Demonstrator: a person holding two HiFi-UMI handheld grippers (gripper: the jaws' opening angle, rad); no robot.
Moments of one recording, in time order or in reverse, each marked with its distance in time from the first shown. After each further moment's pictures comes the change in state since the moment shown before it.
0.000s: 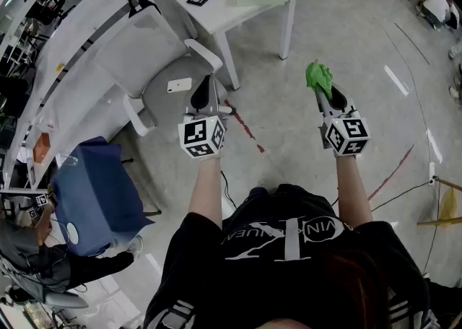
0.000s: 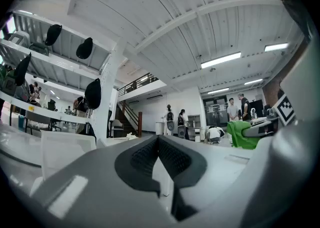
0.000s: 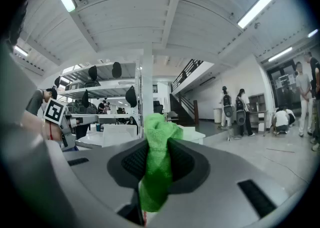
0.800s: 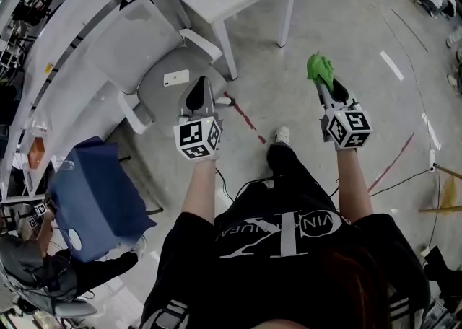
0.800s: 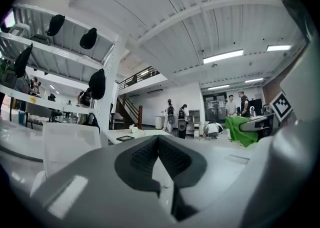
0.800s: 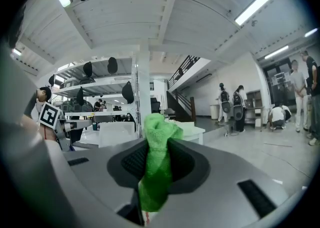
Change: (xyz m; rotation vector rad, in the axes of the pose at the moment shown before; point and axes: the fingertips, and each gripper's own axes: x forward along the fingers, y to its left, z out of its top) left arm -0.005 0.035 -0.037 -0.017 0.065 -0.006; right arm 0.026 0.009 -0.020 0.029 0.020 -0.036
